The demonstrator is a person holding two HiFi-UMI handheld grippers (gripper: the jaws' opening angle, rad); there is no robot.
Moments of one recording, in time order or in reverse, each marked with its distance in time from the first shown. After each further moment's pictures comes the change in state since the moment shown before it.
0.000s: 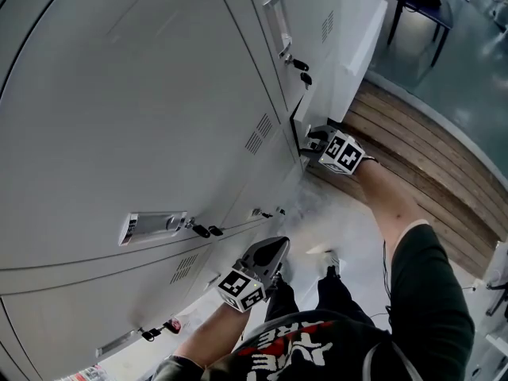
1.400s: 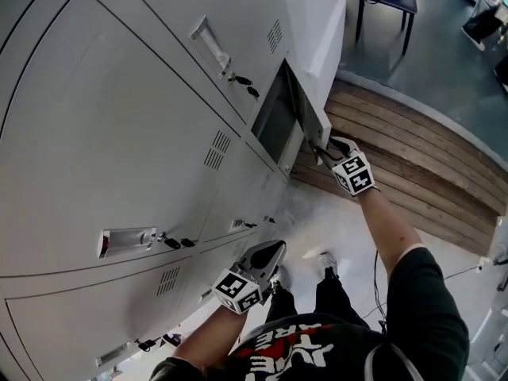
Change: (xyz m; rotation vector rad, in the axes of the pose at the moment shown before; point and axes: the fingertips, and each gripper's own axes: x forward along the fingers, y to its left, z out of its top) left arm 0.035 -0.033 -0.006 0.031 0.075 -0.105; right arm -0.128 -0.047 -0.099 0.372 -0.149 -0.506
